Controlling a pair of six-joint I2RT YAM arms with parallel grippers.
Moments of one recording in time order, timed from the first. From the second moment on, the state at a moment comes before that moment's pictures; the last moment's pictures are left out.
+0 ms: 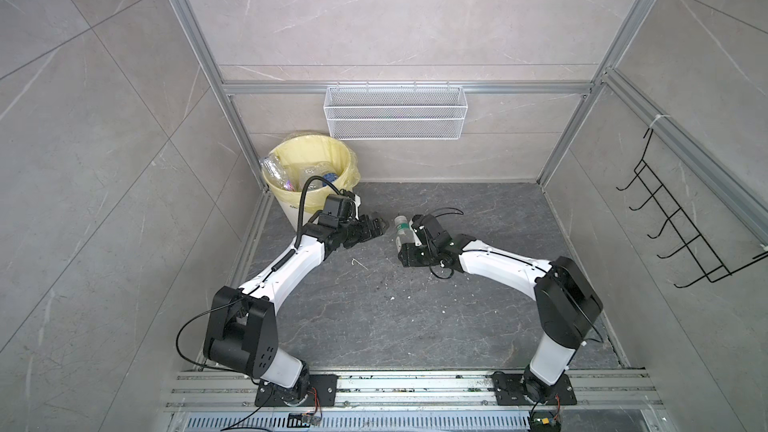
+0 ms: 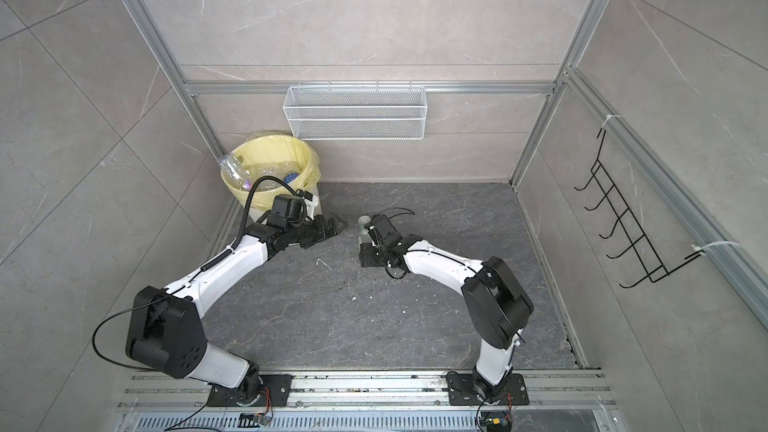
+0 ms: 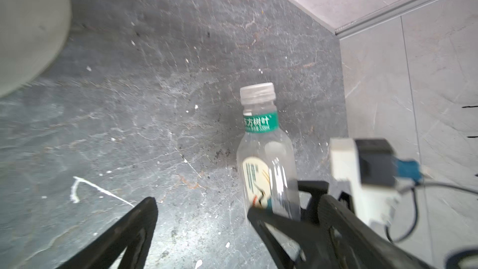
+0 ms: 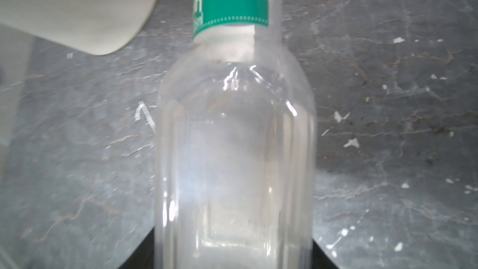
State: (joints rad) left arm -0.37 1.53 1.15 -0.38 0.38 -0.62; right arm 0.73 1.75 1.22 -0.36 -0.04 0.54
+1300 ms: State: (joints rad) left arm -0.39 1.57 1.18 -0.36 0.47 -0.63; right arm 0.82 1.67 1.22 -0.20 -0.17 0.58
